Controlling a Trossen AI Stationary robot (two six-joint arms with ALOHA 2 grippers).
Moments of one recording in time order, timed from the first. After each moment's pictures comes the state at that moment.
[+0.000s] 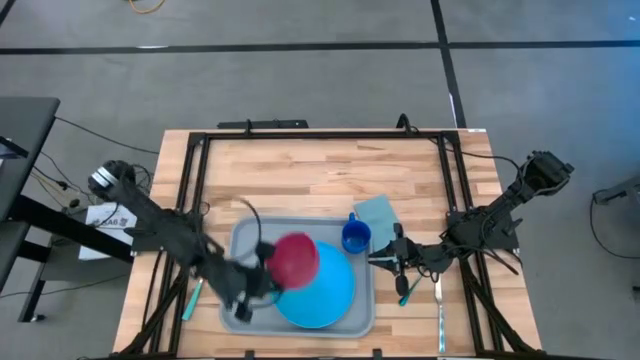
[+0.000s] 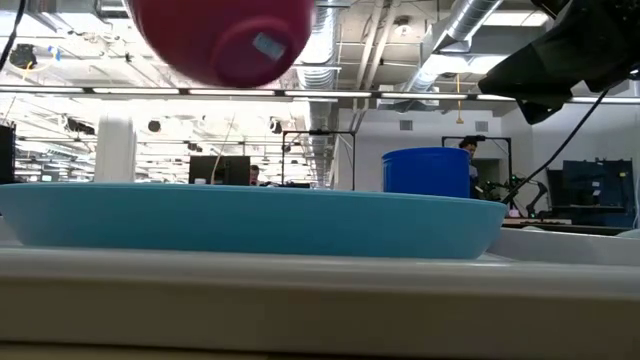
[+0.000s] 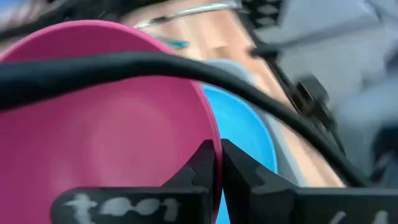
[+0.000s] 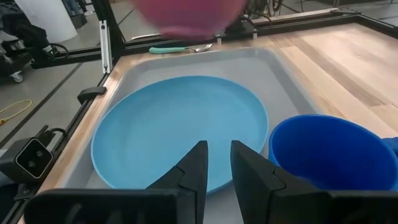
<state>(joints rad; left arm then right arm) -0.66 1.38 1.04 -0.32 -0.35 -0.11 0.64 1.26 0.39 0.49 0.57 0.33</state>
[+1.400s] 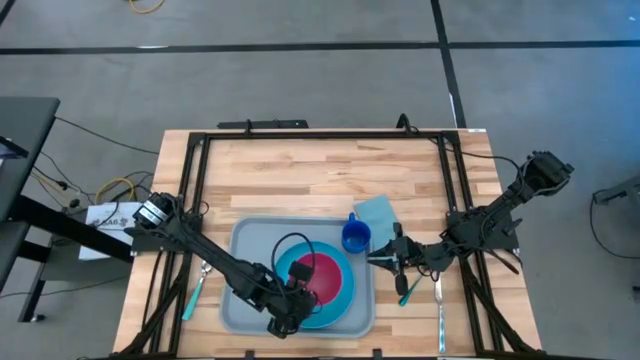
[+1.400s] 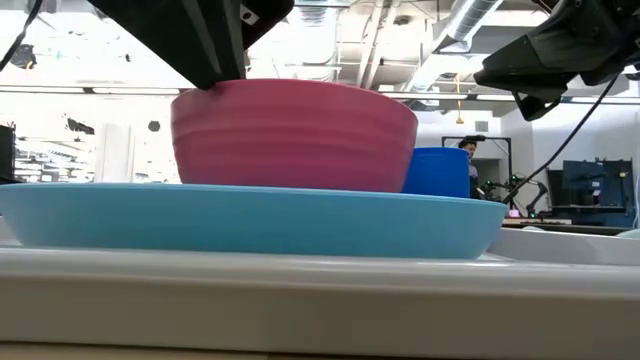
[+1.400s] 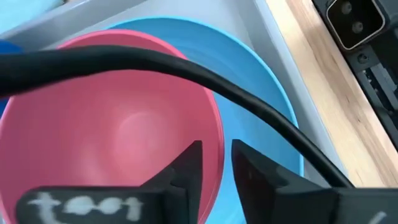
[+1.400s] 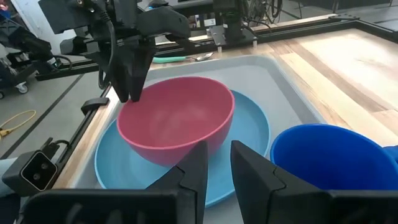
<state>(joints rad) -0.58 1.89 1.42 -0.58 -0.22 -0.12 0.63 1.26 0.39 0.53 0.57 0.33</state>
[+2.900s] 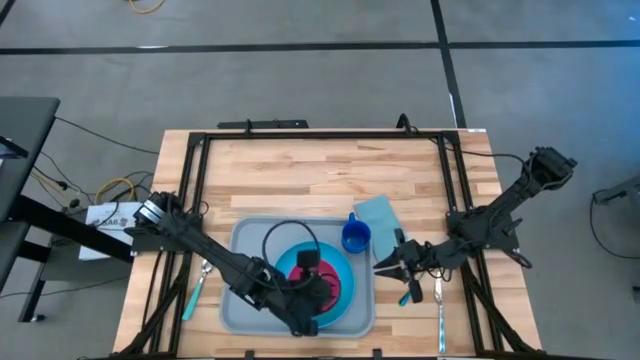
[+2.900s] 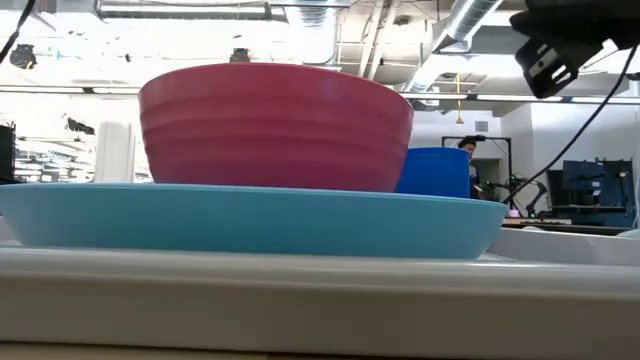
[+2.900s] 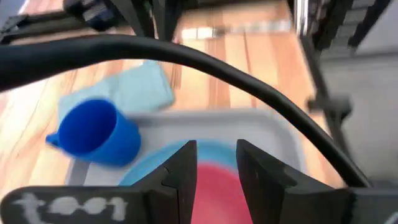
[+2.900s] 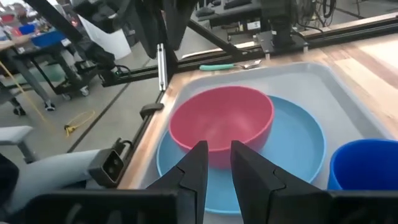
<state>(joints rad) -0.56 1.89 1.68 -0.56 -0.51 -0.30 0.68 1.17 0.39 0.53 0.44 0.34</state>
